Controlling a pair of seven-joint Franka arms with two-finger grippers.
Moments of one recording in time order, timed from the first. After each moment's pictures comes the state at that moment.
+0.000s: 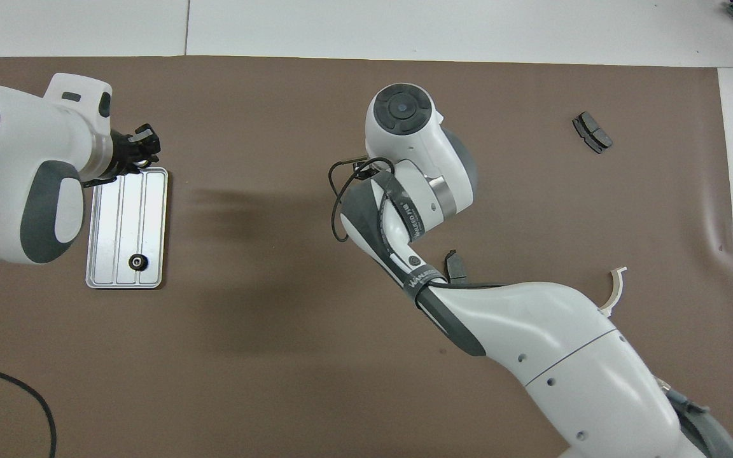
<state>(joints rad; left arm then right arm) -0.18 0.24 -0.04 -1.82 0.00 2.29 -0.74 0.37 0.79 0.05 -1.15 -0.05 1.96 0.31</state>
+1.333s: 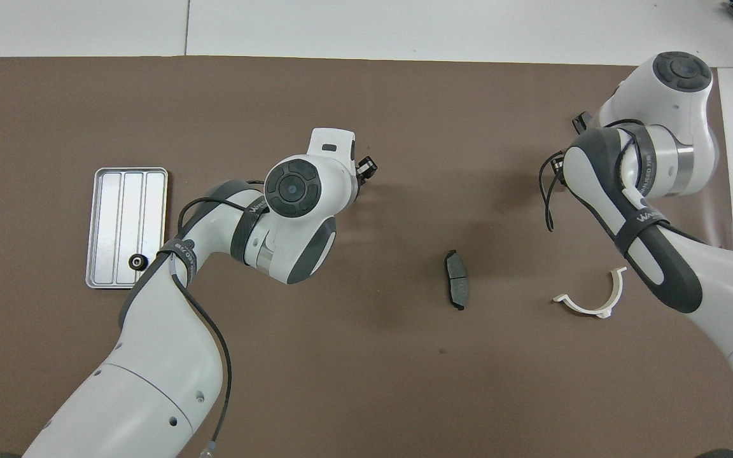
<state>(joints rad) -0.55 0.58 -0.05 -1.66 -0.04 2.58 -1.13 -0.07 0.59 0.09 -1.51 -0.12 1.97 -0.15</state>
